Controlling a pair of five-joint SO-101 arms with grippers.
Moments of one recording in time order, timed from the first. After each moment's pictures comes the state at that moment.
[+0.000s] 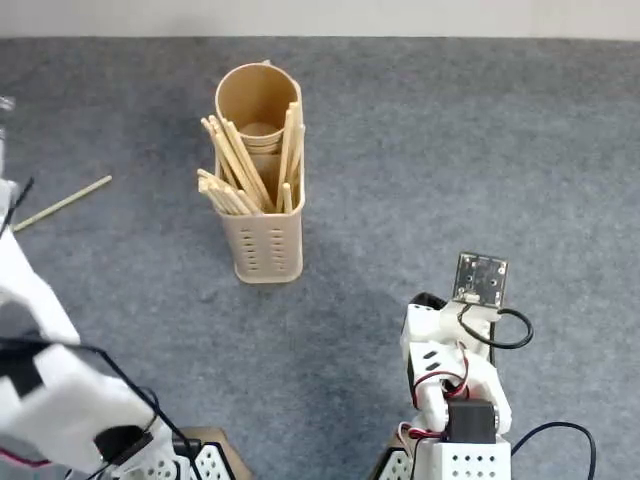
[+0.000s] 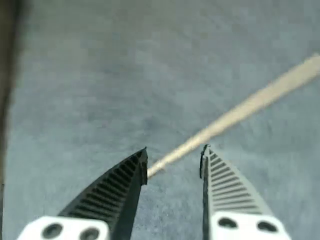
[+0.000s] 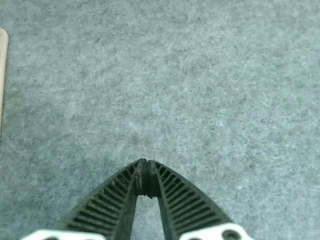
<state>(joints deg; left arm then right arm) -45.4 11.9 0.0 50.8 -45.1 -3.8 -104.5 95.3 55.1 -4.2</state>
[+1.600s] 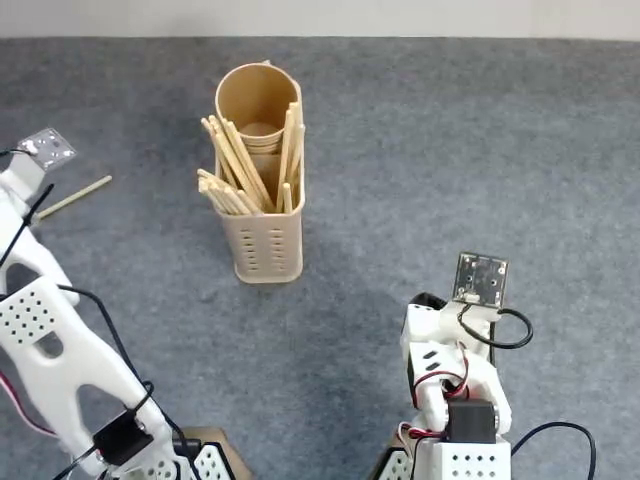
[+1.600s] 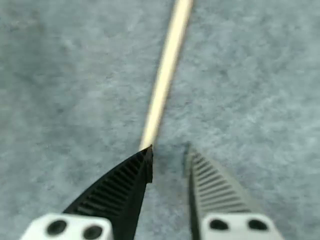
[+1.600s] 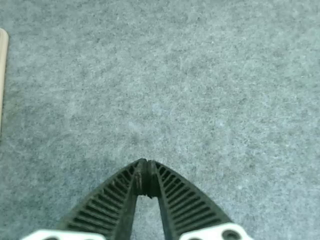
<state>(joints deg) -45.2 66.2 -63.9 86.5 -74.3 -3.8 -104.5 95.3 55.1 -4.2</state>
